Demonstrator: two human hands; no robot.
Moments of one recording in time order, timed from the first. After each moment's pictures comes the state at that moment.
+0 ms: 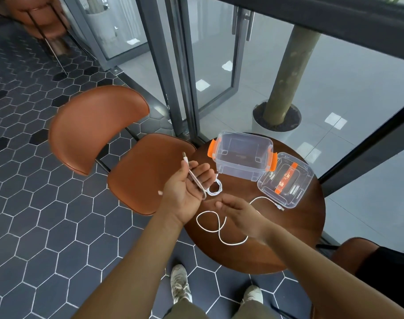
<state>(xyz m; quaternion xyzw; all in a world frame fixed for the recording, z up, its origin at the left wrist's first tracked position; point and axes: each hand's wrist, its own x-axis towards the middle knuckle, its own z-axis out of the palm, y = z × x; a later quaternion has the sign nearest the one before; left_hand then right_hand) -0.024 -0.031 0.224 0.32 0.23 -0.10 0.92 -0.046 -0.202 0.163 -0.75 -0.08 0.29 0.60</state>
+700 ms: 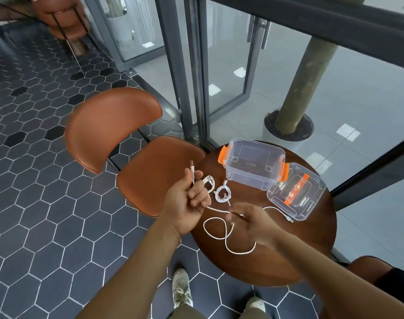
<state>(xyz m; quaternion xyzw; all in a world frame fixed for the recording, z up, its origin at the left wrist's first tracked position) -0.034 -0.005 0.218 0.33 0.18 -0.14 0.92 -0.026 -0.213 0.139 -0.86 -0.22 0.18 0.42</state>
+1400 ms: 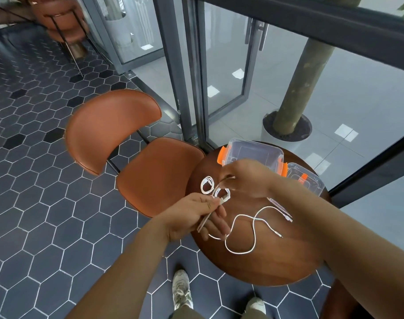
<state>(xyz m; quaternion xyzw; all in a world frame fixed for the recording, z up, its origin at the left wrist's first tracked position) -0.049 0.001 0.232 0.64 0.03 -0.38 0.67 0.047 -0.187 0.240 -0.91 -0.34 0.14 0.19</state>
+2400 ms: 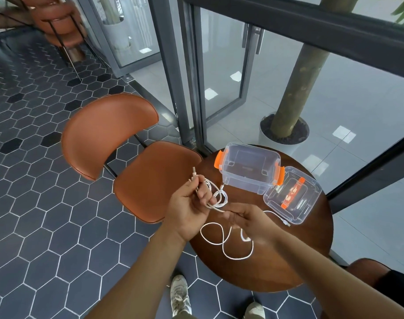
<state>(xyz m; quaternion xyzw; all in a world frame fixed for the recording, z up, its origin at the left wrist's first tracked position) -0.029 -0.025 0.224 0.29 0.17 -0.12 0.93 -0.021 -0.213 0.162 -0.81 -0.16 0.23 0.51</state>
